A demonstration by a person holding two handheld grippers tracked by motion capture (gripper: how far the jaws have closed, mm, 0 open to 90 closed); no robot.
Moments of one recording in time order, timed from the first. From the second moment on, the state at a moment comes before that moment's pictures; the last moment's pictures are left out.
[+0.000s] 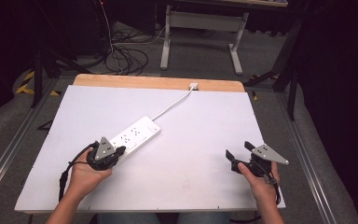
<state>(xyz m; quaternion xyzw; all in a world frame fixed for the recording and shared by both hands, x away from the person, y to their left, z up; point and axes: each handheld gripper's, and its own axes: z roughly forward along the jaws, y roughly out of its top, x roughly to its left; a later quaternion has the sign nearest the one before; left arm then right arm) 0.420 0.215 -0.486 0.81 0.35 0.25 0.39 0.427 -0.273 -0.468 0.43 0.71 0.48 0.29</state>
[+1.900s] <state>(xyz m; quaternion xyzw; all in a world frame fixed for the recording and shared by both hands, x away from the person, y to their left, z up) 0.409 0.249 -0.454 0.69 0.41 0.33 0.49 0.430 -0.269 -0.469 0.42 0.71 0.48 0.29</state>
